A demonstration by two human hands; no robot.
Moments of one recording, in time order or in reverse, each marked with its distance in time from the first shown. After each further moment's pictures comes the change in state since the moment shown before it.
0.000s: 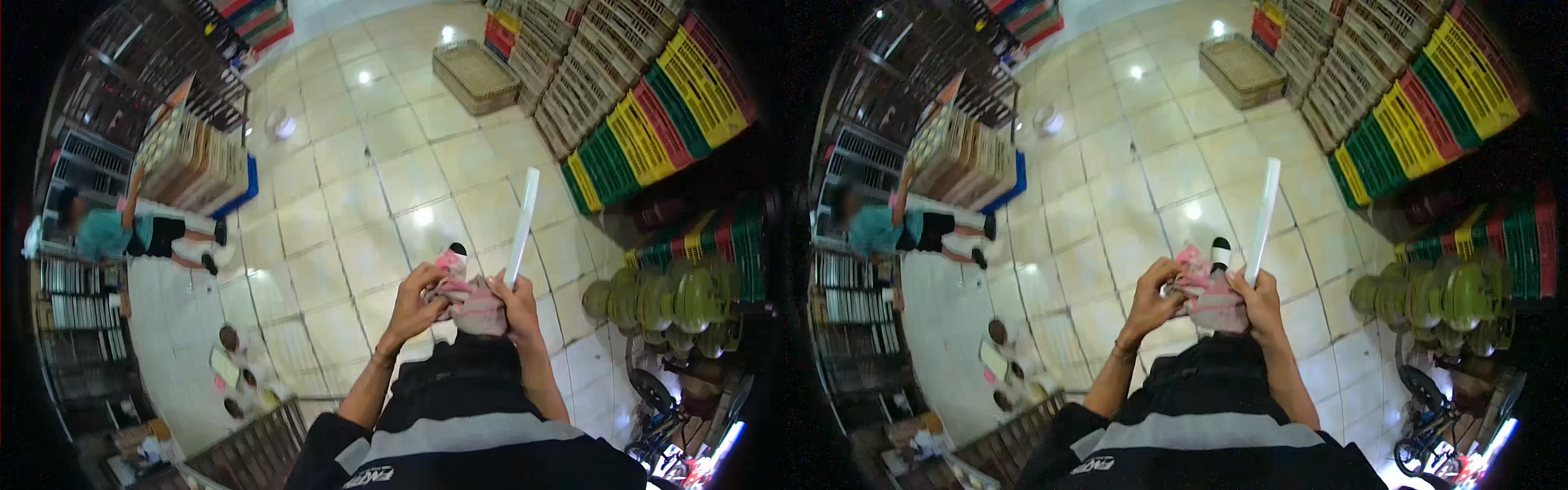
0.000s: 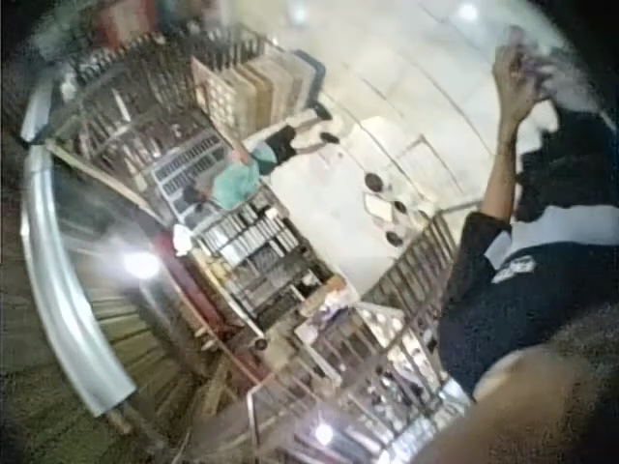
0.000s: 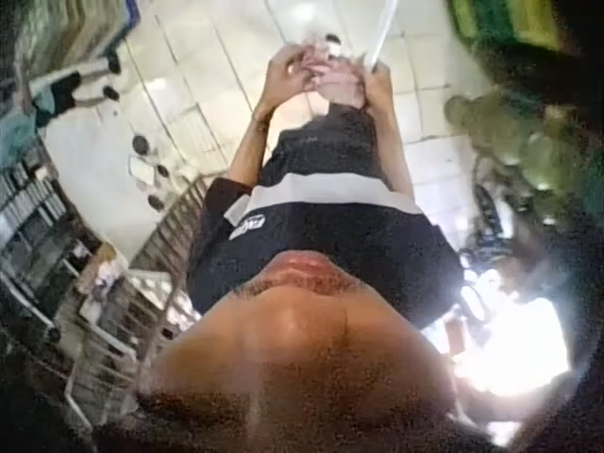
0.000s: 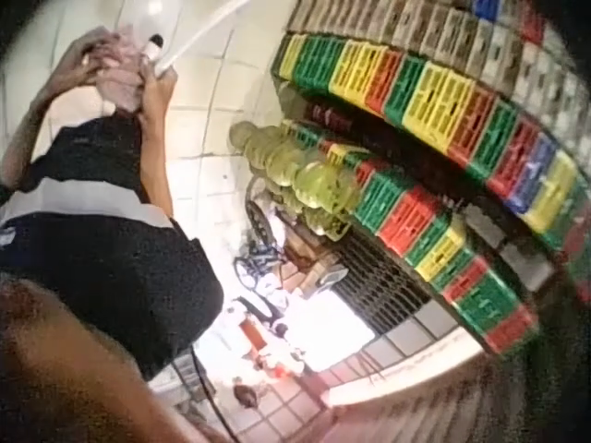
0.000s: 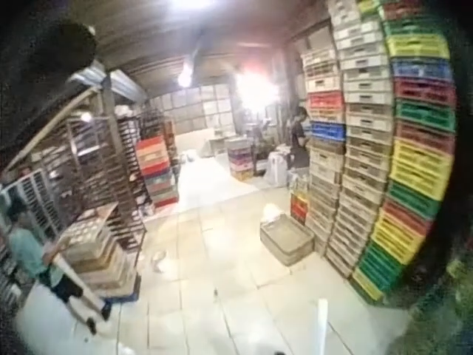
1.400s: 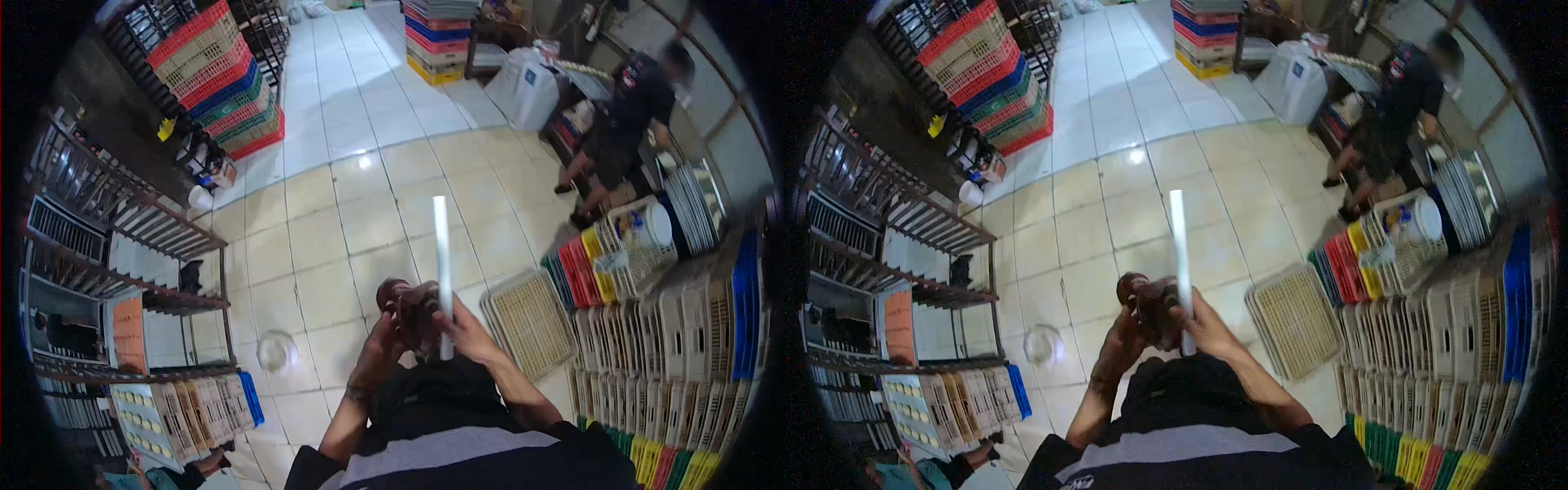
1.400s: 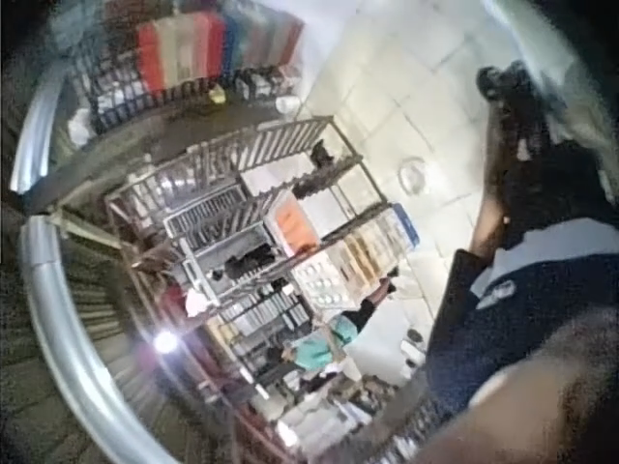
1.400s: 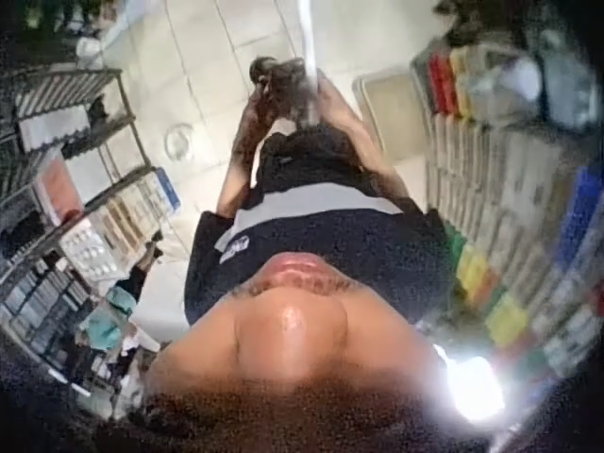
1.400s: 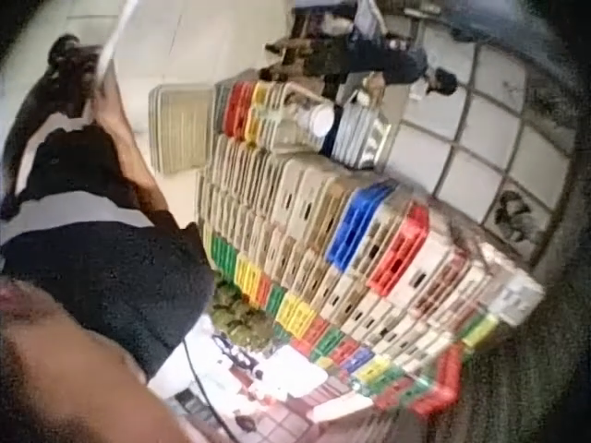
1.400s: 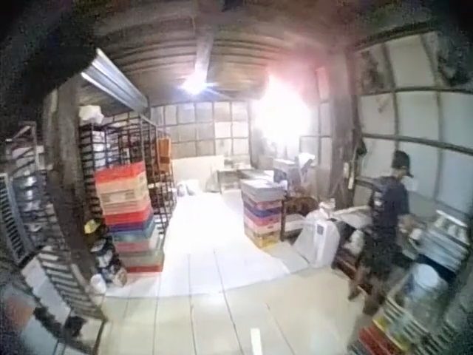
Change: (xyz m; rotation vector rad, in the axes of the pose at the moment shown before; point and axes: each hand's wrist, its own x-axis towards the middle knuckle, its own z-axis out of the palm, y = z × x) left_hand 1.419 -0.176 -0.654 -1.027 0.137 -0.325; right_hand 1.401 -0.643 0.539 -0.151 -0.528 -0.137
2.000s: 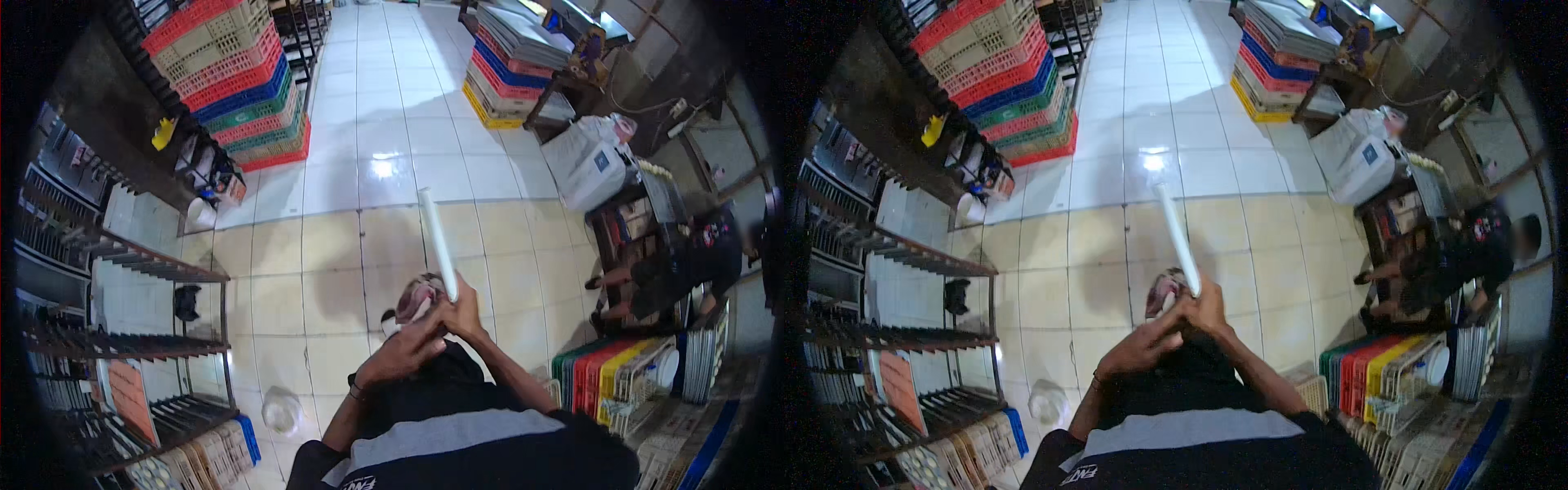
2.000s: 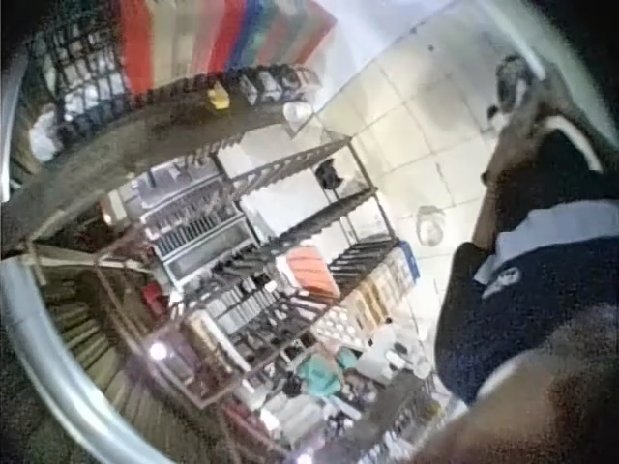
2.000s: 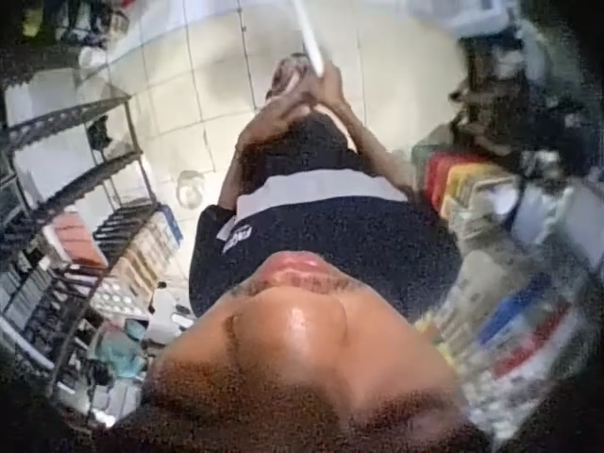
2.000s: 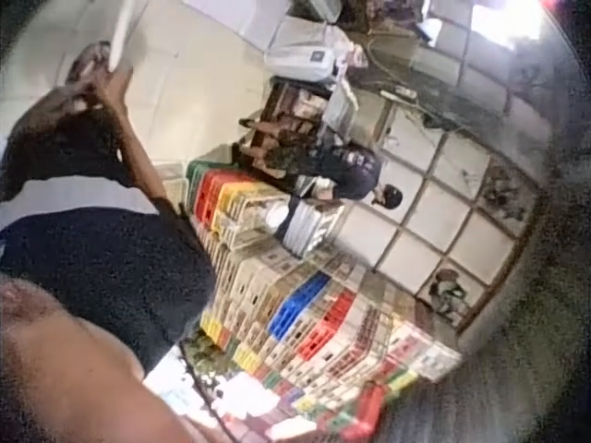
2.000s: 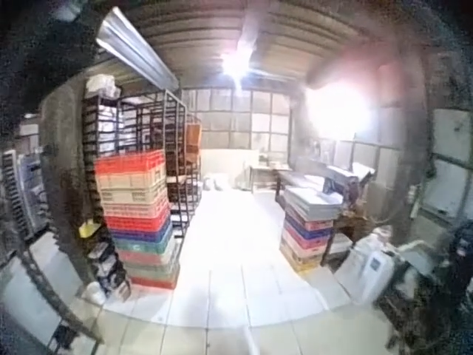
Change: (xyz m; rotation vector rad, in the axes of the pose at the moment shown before) left_hand 0.457 0.367 -0.112 0.900 -0.087 0.048; right_hand 0.651 -0.078 -0.010 -0.496 0.178 -0.272
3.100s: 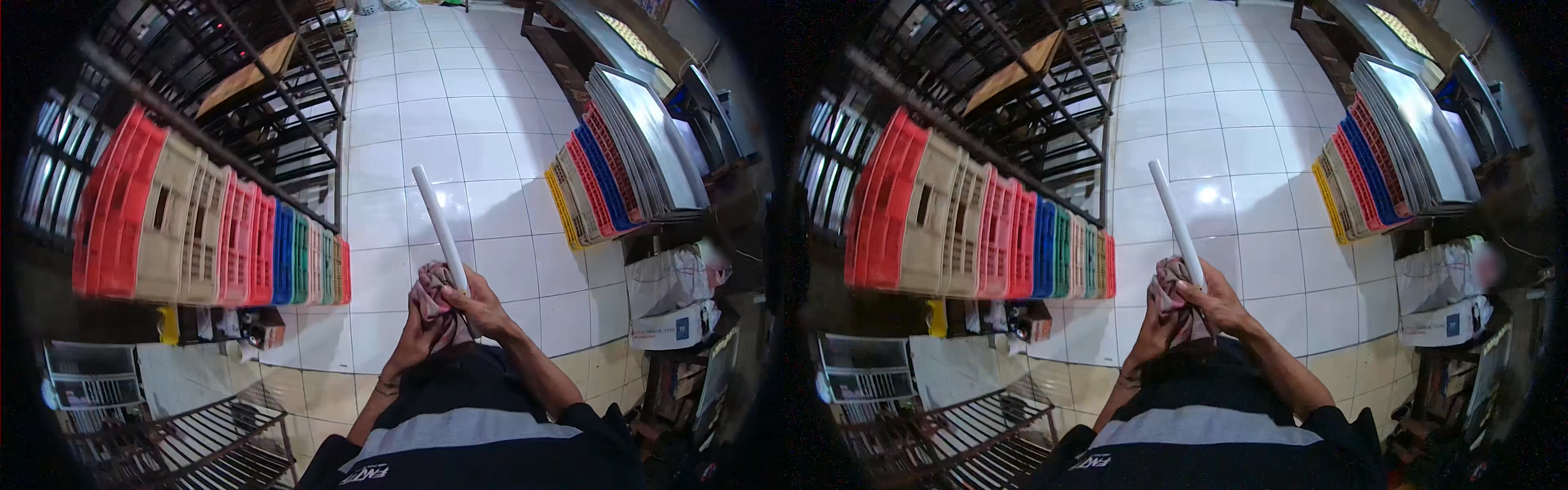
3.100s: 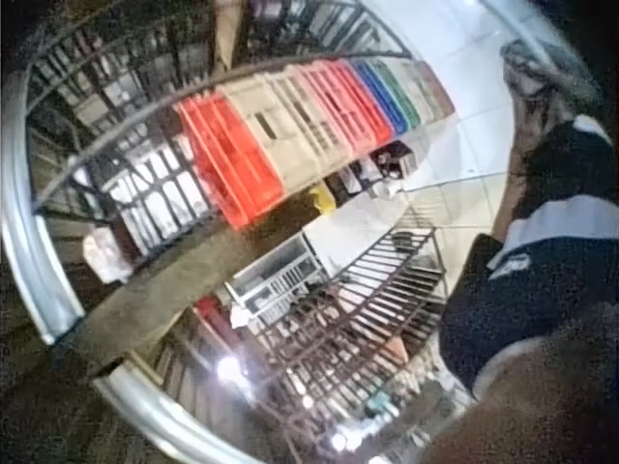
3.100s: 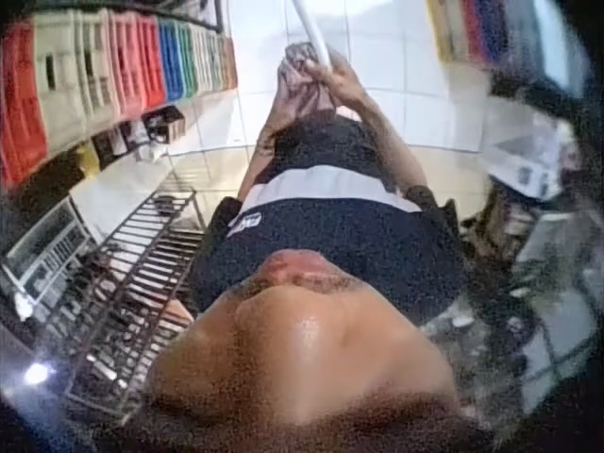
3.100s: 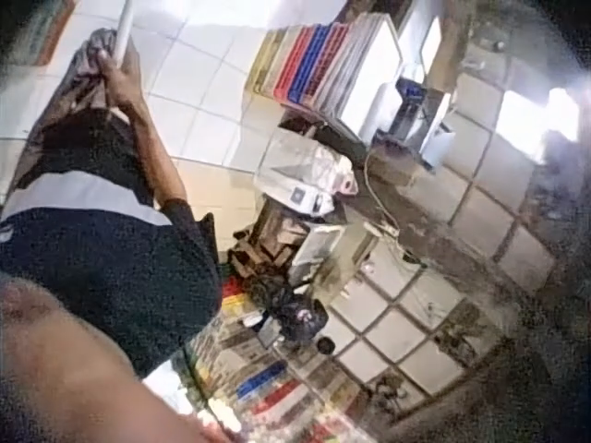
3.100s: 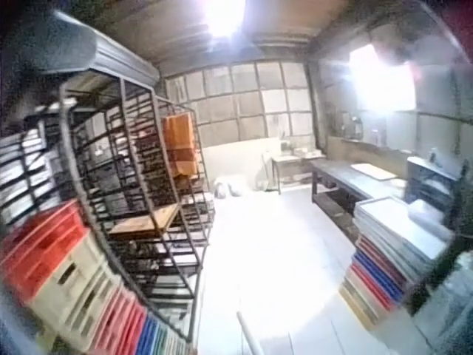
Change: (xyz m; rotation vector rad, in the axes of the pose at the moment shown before) left_hand 0.932 0.152 -0.668 -0.142 0.333 0.140; right_hand 1.188 -0.006 0.041 0.662 -0.420 0.275
